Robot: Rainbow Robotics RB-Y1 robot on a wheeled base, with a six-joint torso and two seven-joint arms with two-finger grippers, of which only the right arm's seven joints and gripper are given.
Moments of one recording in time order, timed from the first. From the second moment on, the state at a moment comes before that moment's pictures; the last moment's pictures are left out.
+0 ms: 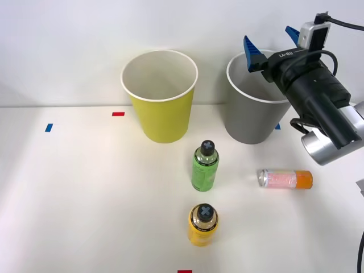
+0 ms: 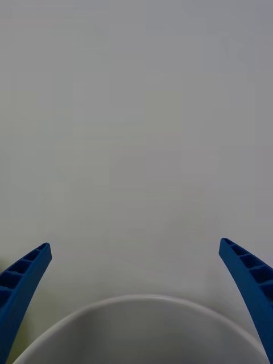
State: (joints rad) arm -0.41 -0.58 0.22 -1.68 0.26 0.08 0.72
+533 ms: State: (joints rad) arm -0.13 -0.52 0.07 -1.90 0.31 -0.16 0.71
